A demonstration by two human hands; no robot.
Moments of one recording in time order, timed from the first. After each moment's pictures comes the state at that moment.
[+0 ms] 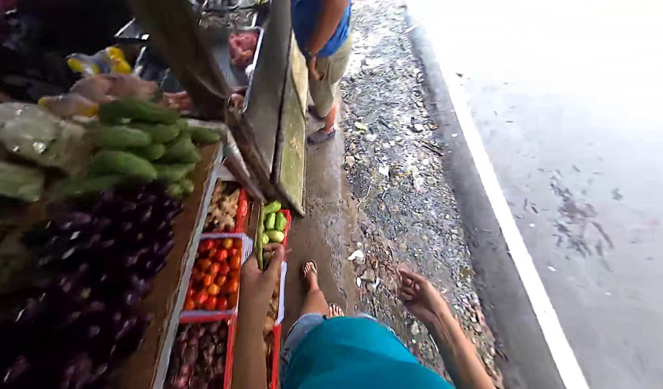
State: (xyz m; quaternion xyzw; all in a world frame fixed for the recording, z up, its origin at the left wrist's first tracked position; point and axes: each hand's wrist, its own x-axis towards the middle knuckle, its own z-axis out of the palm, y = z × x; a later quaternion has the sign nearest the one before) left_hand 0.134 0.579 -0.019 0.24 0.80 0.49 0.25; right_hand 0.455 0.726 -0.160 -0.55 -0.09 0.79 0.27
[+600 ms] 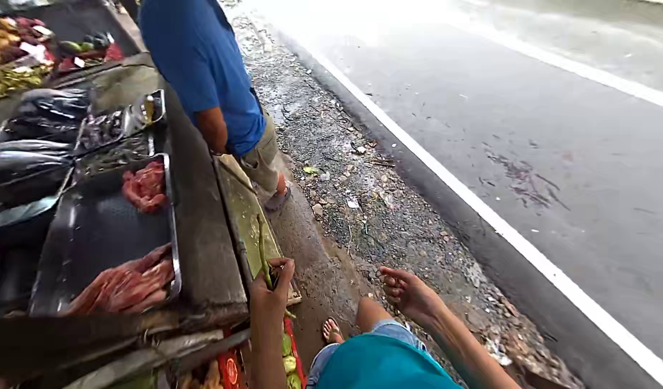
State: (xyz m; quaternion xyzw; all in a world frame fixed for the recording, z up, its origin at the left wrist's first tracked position) left_hand -0.036 0.990 -0.030 0.35 0.64 0.55 0.39; right_hand 0.248 1.022 -0.103 -0.48 -0.04 0.80 0.36
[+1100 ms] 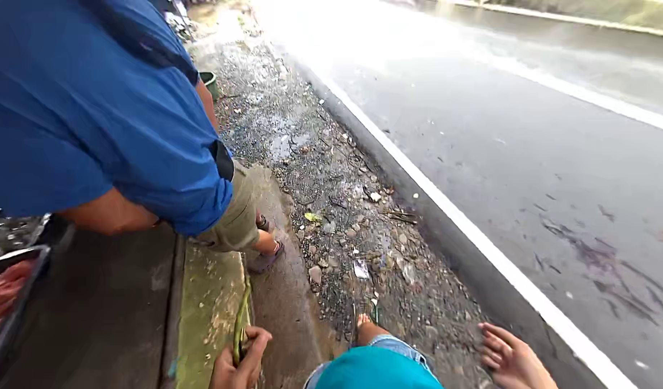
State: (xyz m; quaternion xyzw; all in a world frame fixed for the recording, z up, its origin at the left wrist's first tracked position) left_hand -0.038 1.354 -0.177 0.33 0.64 0.55 0.43; right_hand 0.421 1.437 -0.290 -0.59 -0.04 0.65 0.48
